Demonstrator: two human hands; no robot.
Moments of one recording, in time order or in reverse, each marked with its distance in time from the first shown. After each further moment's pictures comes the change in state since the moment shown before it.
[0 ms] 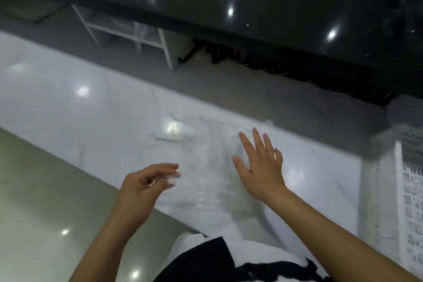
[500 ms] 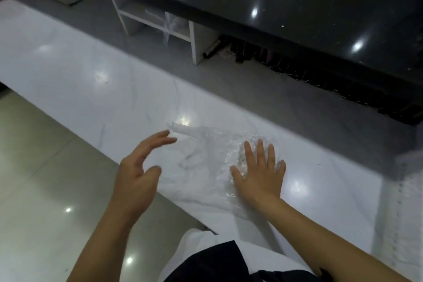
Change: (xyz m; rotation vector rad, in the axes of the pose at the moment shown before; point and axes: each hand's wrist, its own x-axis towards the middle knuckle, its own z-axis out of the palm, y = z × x) left_hand -0.013 0.021 -0.019 0.002 0.222 0.148; right_hand 0.007 -0.015 0.054 -0.210 -0.058 0.063
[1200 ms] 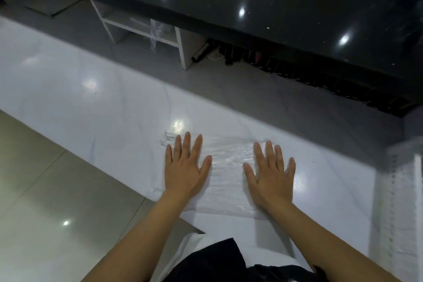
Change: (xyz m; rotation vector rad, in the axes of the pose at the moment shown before) left_hand 0.057 -0.107 0.106 1.065 -0.267 0.044; right_hand 0.007 0.039 0.012 -0.023 0.144 0.053
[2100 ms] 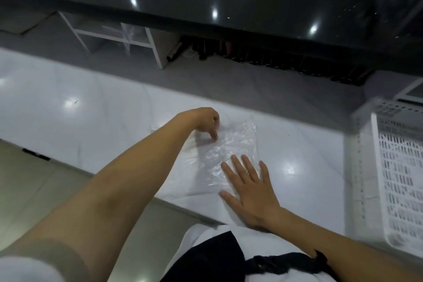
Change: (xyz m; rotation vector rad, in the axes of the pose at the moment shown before) left_hand 0.107 0.093 -0.078 0.052 -0.596 0.327; right_hand -0.088 0.003 -0.001 0.021 -0.162 -0.323
